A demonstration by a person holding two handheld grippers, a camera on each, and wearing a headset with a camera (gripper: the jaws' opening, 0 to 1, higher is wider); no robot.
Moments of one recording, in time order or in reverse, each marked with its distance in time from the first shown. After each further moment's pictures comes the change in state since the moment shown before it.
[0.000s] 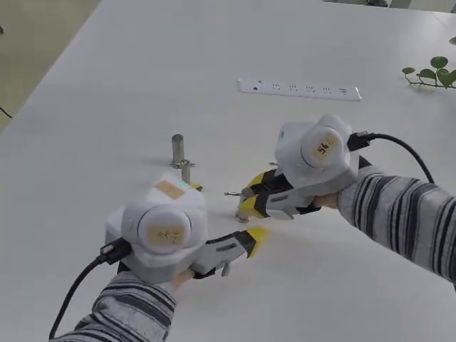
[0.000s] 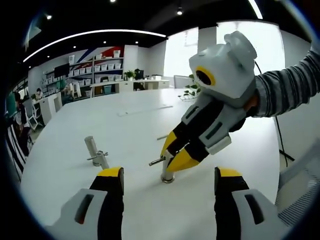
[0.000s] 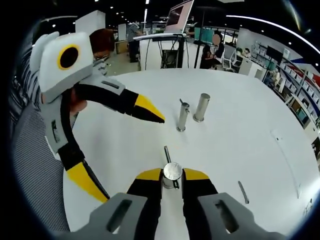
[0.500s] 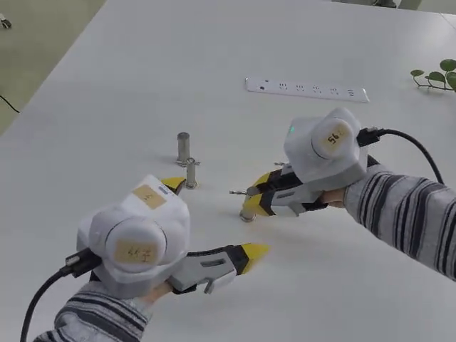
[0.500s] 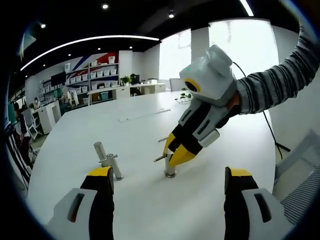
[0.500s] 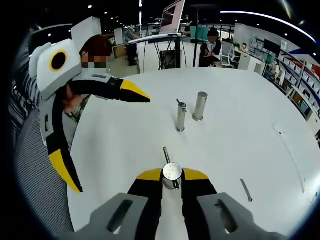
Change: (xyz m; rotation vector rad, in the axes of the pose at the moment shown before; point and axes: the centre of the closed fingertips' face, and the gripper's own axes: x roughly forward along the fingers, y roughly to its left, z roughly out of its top) left arm -0.028 0.005 0.003 0.054 -0.023 -0.011; right arm -0.001 -0.002 0.001 0.050 -0.001 0.025
